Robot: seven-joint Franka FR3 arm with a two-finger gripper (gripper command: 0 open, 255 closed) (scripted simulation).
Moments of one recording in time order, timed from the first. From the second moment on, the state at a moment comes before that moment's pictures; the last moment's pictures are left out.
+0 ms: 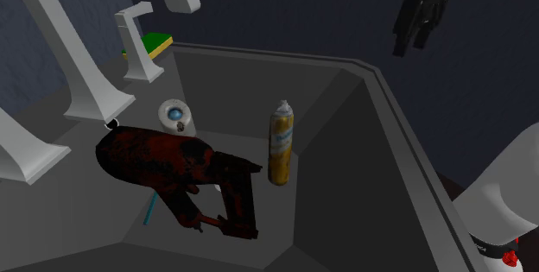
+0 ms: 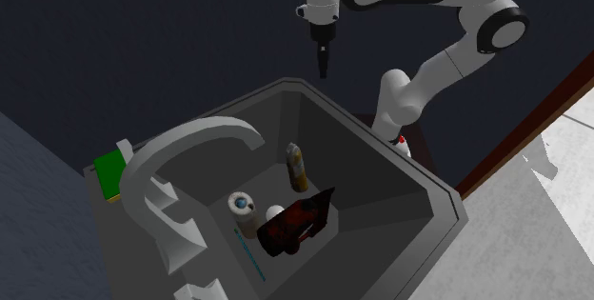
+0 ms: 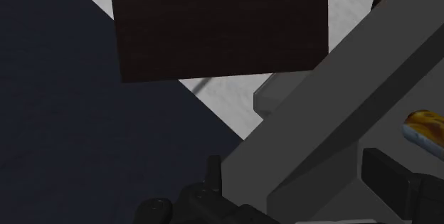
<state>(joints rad) 0.01 -0.75 0.02 -2.28 0.05 1.44 0.04</state>
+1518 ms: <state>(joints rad) 0.15 -0.30 0.43 -2.05 0.14 1.71 0.35</state>
